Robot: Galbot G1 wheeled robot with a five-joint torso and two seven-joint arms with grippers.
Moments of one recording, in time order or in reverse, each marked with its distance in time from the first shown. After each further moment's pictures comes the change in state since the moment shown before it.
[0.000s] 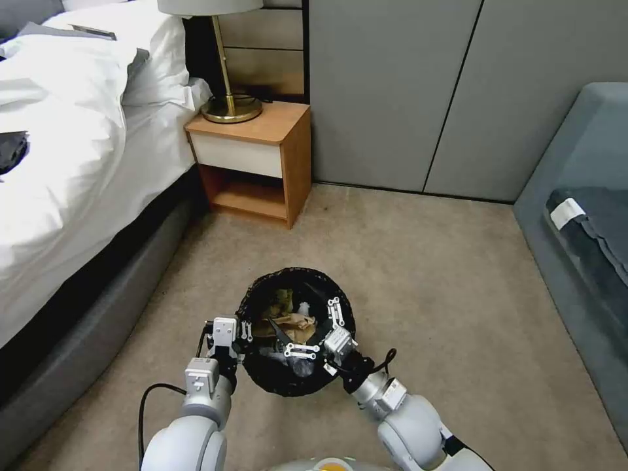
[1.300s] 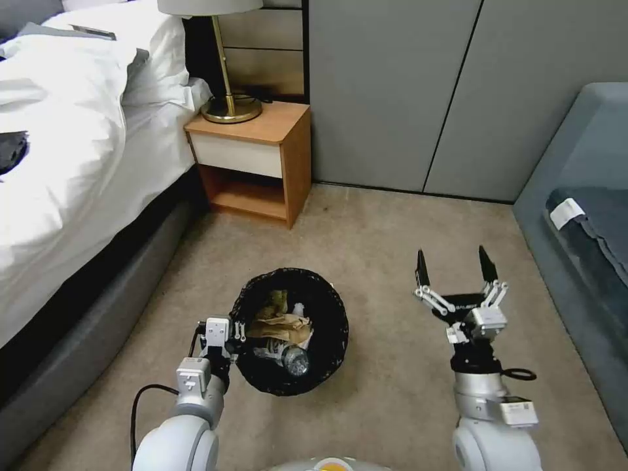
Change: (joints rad) left arm -0.002 0.022 -0.029 0.001 -0.045 -0.004 0.003; right arm -0.294 0.205 0.506 0.175 -0.051 0.109 0.282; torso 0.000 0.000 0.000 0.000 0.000
